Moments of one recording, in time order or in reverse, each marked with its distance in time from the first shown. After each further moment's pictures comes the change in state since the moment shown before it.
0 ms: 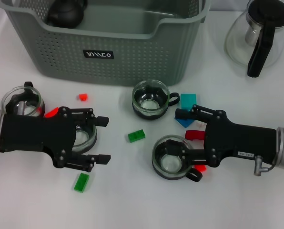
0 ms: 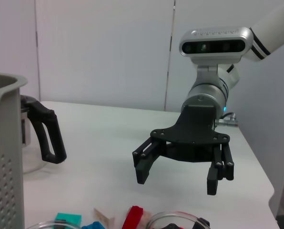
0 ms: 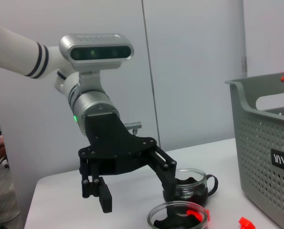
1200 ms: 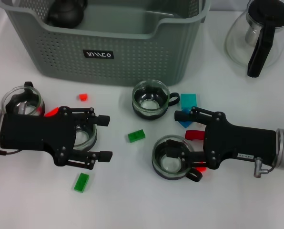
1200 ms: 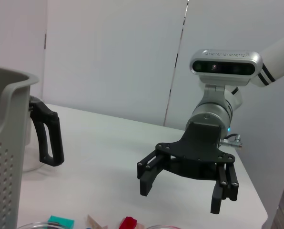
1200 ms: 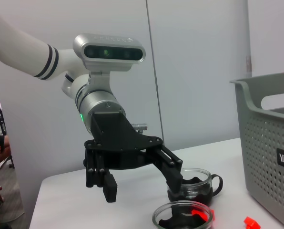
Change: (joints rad) left arm -0.032 0.029 -0.049 -0.106 0.014 0.012 -0.055; right arm -0.001 0.000 -0.007 0.001 -0.001 -0.006 -0.001
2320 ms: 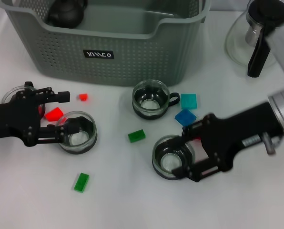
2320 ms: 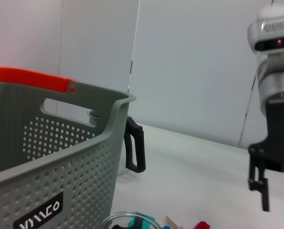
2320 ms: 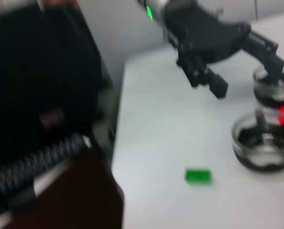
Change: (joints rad) left arm 0.073 0.025 -0.220 0.025 0.006 -0.007 0.000; right arm 0.105 -0.001 -0.212 -0.689 -0.381 -0.199 0.846
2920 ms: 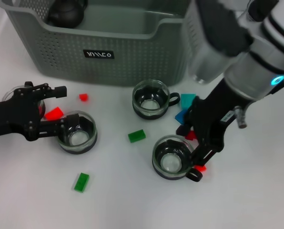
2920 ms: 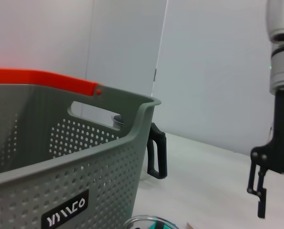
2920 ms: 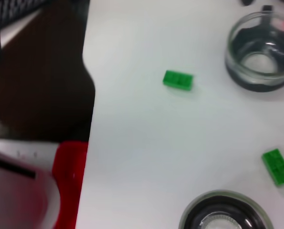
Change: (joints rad) left arm 0.008 -0.013 -0.052 -0.024 -0.005 -0.041 0.000; right arm 0.322 0.023 -0.211 -0.110 -0.349 -0.055 0.309
